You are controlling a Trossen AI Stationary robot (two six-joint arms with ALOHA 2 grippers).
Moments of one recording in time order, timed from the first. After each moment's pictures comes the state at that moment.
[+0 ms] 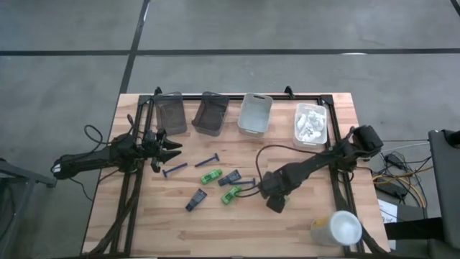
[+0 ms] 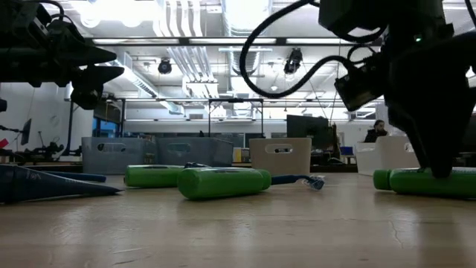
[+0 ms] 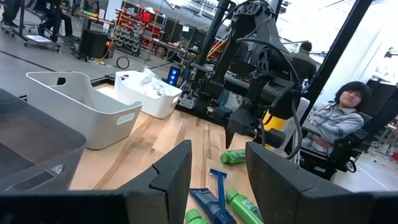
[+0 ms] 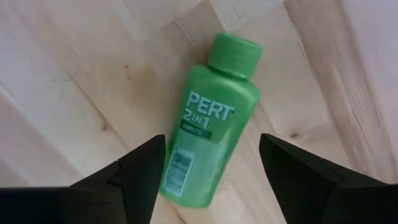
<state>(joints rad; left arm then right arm) 0.16 0.04 0.01 0.03 0.11 -0.37 0.36 1.75 1.06 -0.85 -0.10 0.92</state>
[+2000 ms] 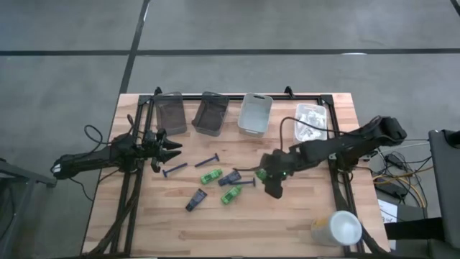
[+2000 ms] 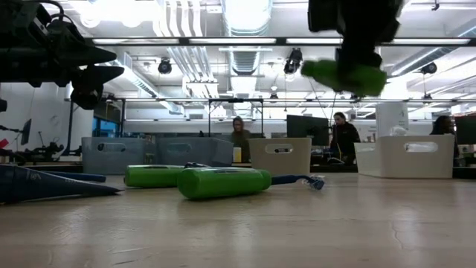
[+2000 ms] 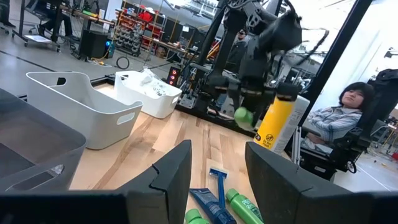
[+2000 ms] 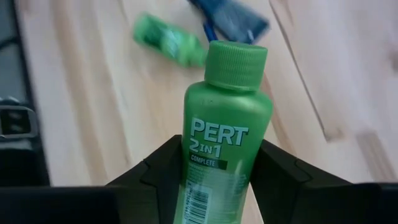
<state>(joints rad) 0.16 0.04 0.01 0.03 0.11 -0.37 0.23 1.45 1.05 -0.63 -0.02 0.64</state>
